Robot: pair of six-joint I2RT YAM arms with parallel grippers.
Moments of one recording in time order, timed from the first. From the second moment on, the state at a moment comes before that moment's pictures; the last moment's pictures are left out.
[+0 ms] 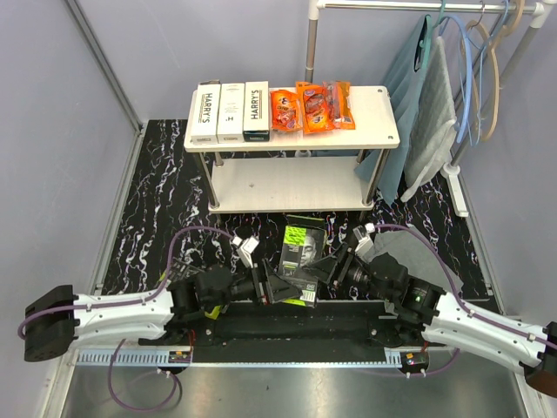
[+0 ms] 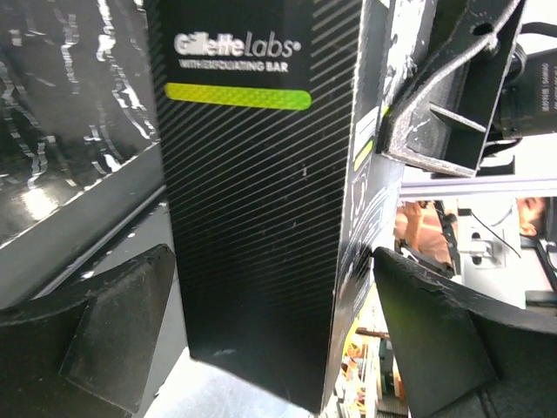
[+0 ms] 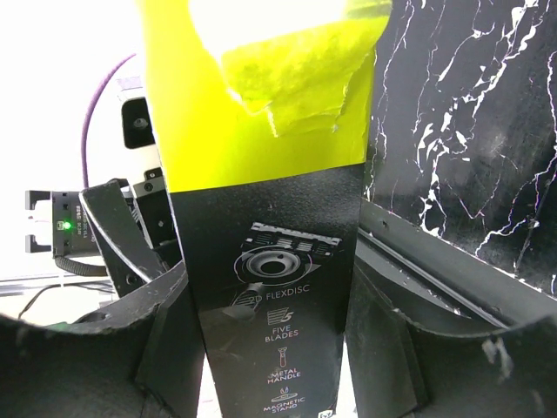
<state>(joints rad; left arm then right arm) -1.22 0.80 0.21 0.38 0.04 -1.25 1.04 0.54 0.28 0.04 0.03 1.28</state>
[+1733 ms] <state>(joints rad) -1.24 0.85 0.21 0.25 0.06 -1.21 1.04 0.52 0.77 -0.63 0.30 1.20</state>
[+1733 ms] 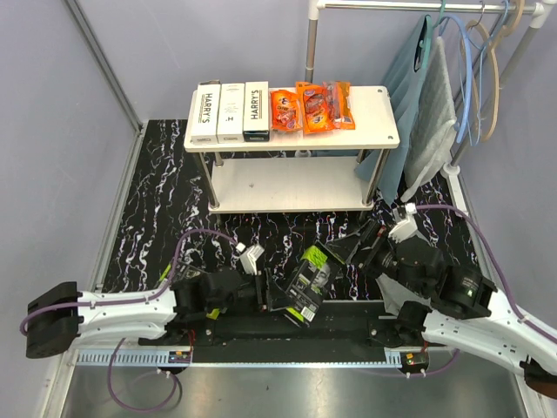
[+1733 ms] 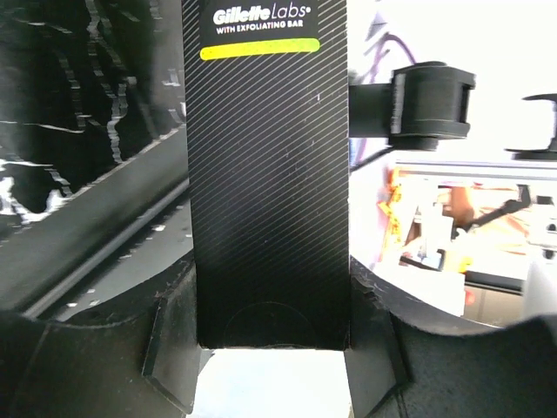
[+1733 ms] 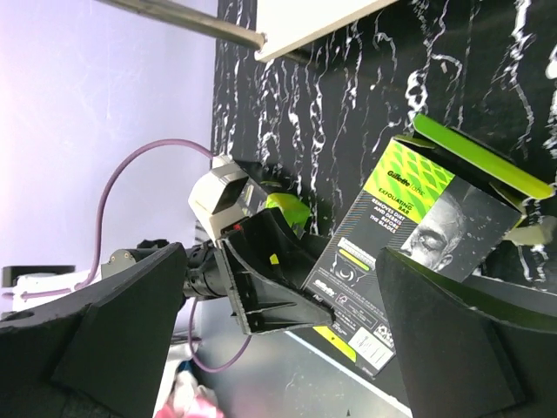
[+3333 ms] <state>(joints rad) -0.86 1.62 0.77 0.50 0.08 -1.29 1.04 0.31 0.87 -1.00 0.41 1.21</state>
